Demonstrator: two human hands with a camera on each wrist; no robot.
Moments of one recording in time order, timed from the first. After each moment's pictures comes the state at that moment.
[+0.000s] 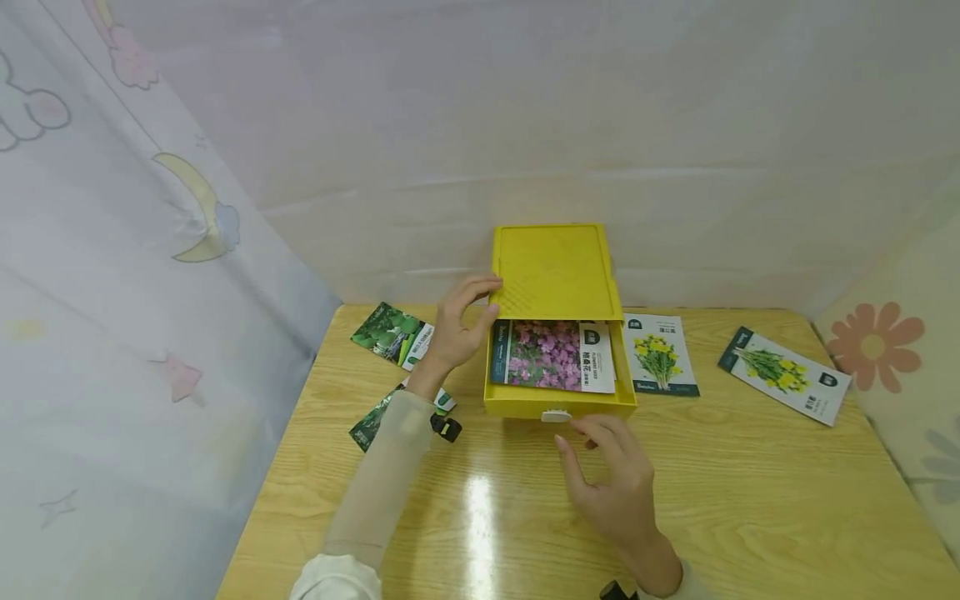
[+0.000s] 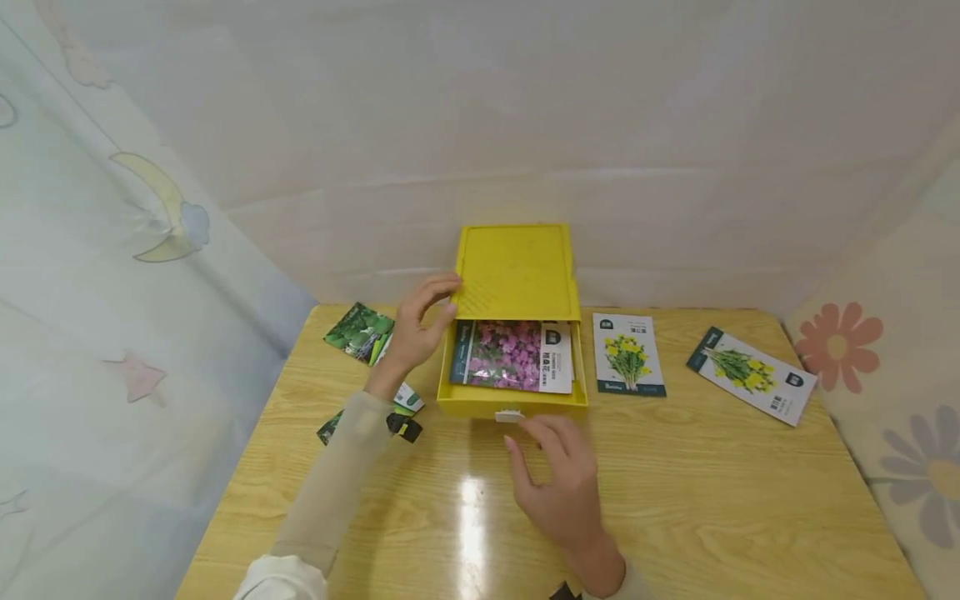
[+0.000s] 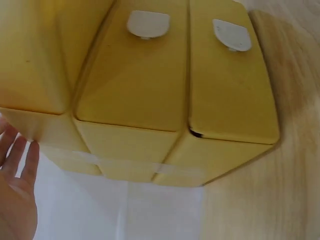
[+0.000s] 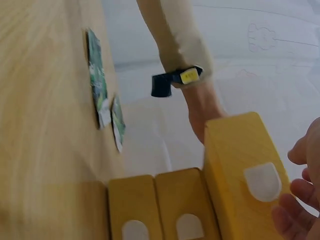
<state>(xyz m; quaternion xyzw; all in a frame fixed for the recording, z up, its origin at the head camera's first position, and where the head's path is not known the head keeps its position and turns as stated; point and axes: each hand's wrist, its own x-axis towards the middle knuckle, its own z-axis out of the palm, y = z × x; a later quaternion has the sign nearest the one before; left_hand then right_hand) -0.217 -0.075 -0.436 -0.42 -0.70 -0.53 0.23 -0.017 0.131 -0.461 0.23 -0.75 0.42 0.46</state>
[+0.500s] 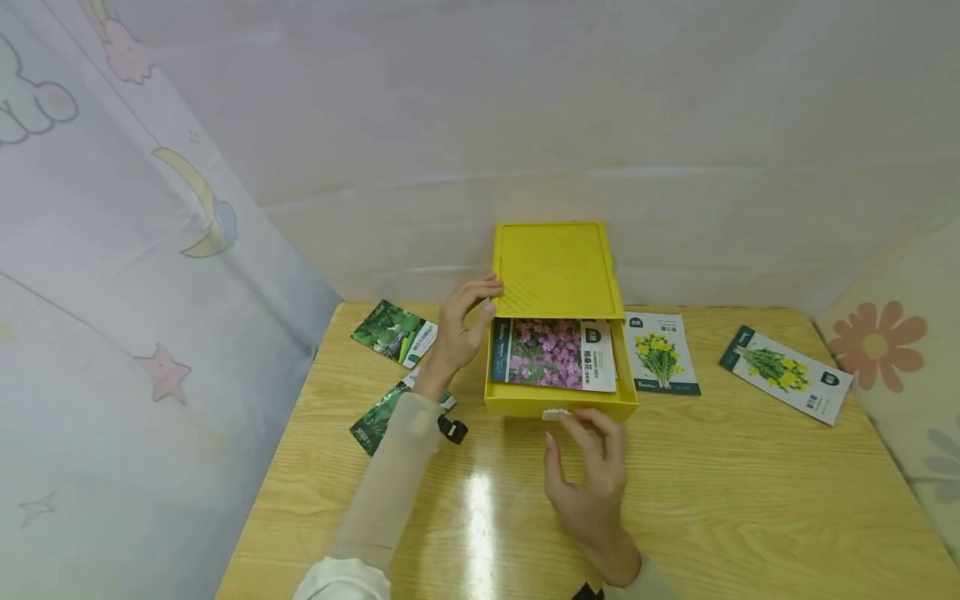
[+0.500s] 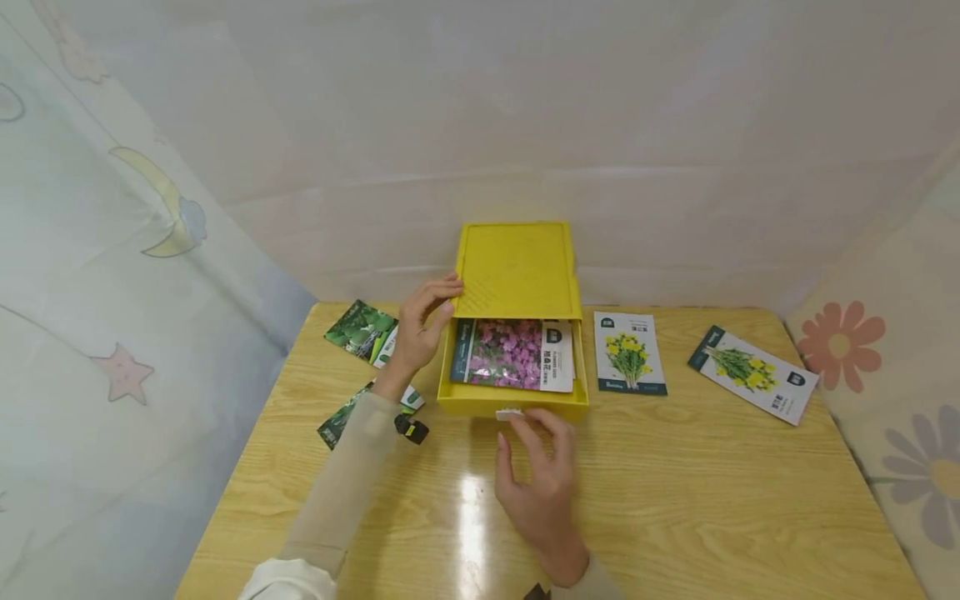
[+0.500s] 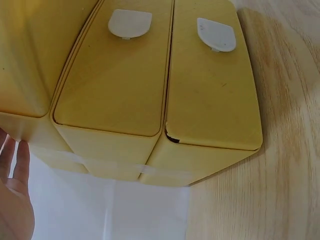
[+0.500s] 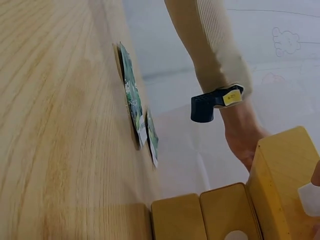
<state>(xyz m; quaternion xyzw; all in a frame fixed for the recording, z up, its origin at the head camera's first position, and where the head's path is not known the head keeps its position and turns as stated) -0.216 -0.071 -0.444 -0.42 -0.67 -0.56 0.24 -0.018 0.096 -0.471 0.18 -0.70 0.46 0.51</state>
